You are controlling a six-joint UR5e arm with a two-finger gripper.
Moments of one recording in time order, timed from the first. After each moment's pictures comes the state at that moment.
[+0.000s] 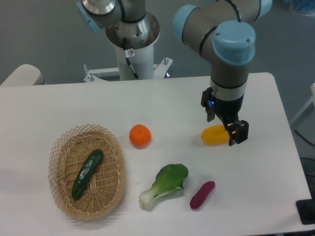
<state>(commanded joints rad) 2.60 -1.89 -1.42 -1.21 1.56 1.65</state>
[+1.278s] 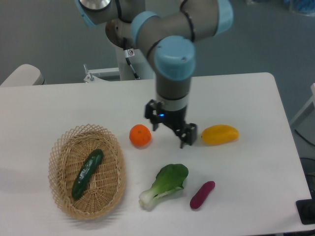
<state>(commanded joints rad) 2.33 -1.83 -1.63 -1.19 1.49 0.74</state>
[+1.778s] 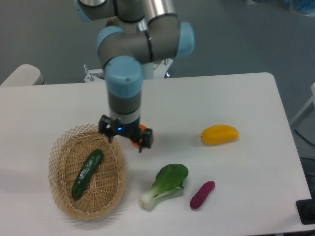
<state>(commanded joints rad) 2.15 -1.93 -1.71 -0.99 1.49 0.46</state>
